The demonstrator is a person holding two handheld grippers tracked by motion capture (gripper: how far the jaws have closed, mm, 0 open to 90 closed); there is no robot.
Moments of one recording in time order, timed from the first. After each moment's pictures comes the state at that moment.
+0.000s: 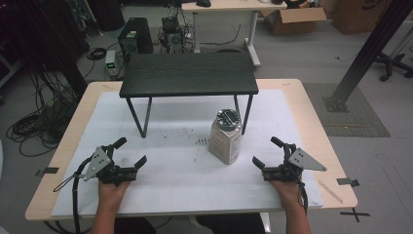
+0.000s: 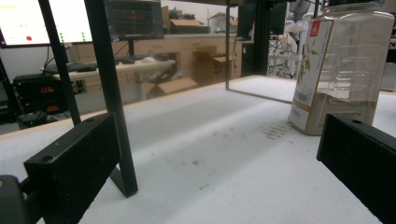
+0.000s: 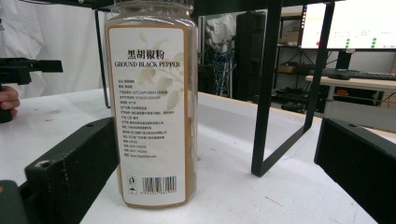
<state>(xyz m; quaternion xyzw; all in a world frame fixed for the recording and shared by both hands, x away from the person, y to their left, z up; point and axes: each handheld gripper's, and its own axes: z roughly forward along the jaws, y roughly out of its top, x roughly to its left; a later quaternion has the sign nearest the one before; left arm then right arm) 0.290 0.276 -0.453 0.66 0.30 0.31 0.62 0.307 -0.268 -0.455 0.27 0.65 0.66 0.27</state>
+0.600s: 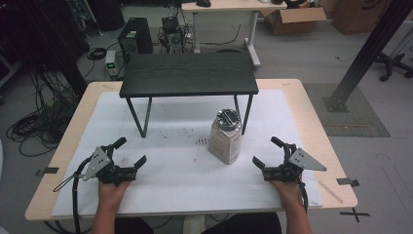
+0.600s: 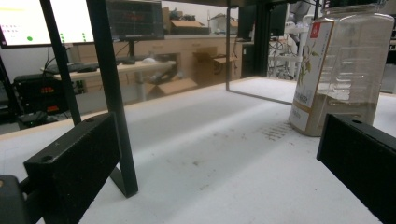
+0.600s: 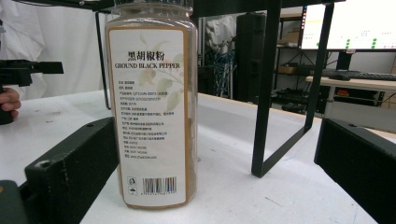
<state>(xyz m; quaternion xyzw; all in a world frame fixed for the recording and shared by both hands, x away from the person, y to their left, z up) 0.290 0.276 -0.453 0.65 0.30 0.31 0.62 0.307 -0.269 -0.455 0.27 0.65 0.66 0.27</state>
